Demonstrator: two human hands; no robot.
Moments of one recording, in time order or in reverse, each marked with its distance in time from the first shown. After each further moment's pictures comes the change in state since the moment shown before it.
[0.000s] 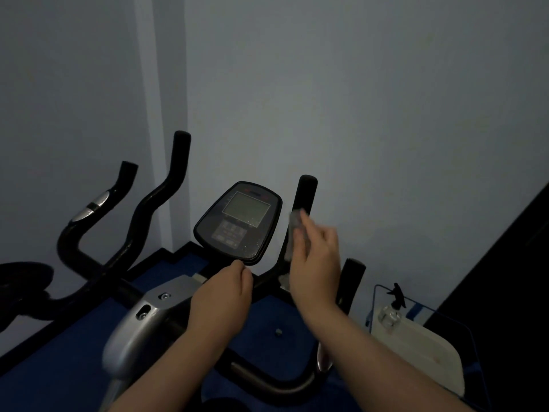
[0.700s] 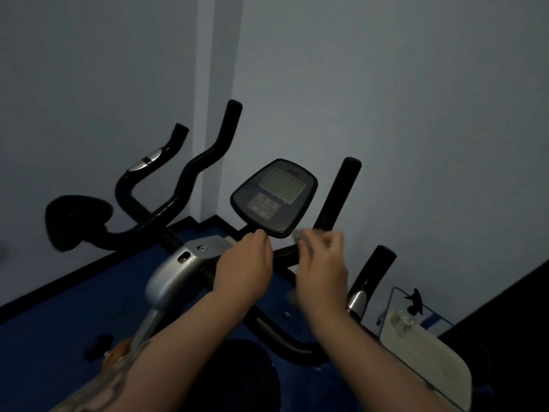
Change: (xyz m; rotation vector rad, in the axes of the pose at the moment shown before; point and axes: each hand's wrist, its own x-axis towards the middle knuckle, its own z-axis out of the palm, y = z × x) left_hand -0.021 0.000 -0.009 -0.008 0.101 -0.076; right_hand -0.052 -0.011 -0.007 -0.130 -0.294 -0.096
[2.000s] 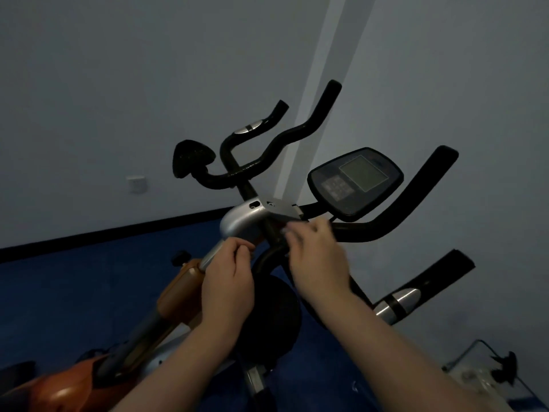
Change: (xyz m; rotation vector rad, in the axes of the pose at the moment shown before) left_hand -0.130 -0.015 -0.013 -0.479 0.563 -0.537; right_hand -0.036 -0.028 0.011 0.014 -0.496 -0.376
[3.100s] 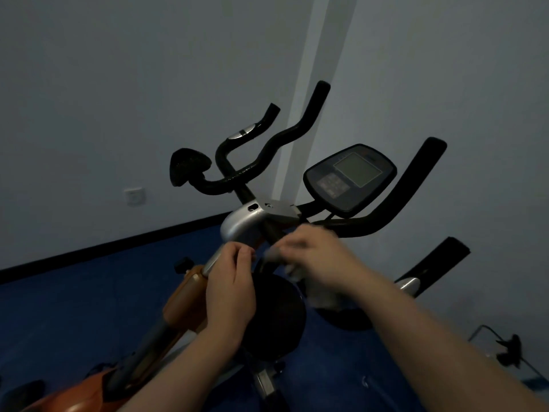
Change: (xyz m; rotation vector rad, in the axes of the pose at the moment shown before) left_hand -0.001 0.000 -0.003 -0.047 -0.035 0.014; right_hand 0.014 0.010 -0.023 0.455 -0.428 0.011
